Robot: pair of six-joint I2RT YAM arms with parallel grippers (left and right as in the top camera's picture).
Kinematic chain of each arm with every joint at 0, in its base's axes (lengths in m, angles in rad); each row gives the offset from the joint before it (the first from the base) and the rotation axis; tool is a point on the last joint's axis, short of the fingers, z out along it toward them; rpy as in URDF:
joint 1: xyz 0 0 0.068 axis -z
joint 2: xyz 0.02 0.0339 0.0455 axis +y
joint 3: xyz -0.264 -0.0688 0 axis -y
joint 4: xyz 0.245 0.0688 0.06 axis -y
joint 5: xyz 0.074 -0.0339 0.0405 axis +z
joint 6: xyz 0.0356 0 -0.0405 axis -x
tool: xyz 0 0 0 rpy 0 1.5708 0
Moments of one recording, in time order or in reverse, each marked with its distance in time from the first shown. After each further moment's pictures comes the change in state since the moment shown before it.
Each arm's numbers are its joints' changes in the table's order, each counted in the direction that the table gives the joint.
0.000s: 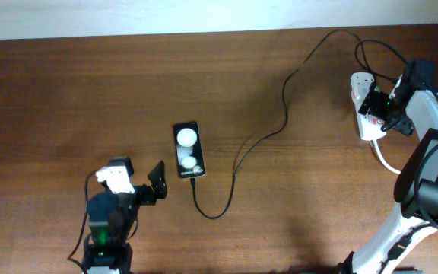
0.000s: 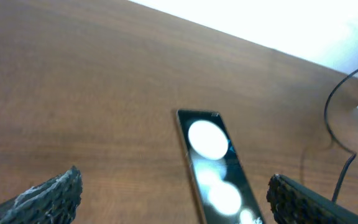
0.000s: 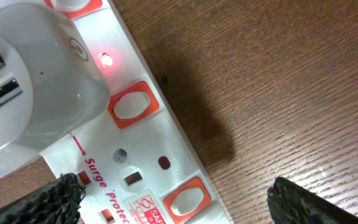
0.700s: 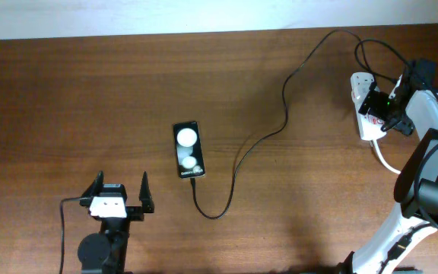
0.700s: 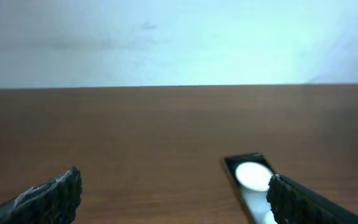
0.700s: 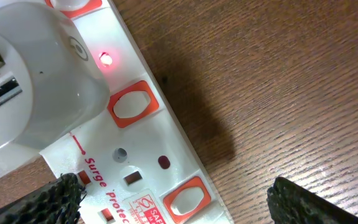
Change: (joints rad) left arm -0.001 -0.861 -0.041 -0.565 0.187 -0.306; right arm 0.000 0.000 -0.001 0.000 0.000 0.000
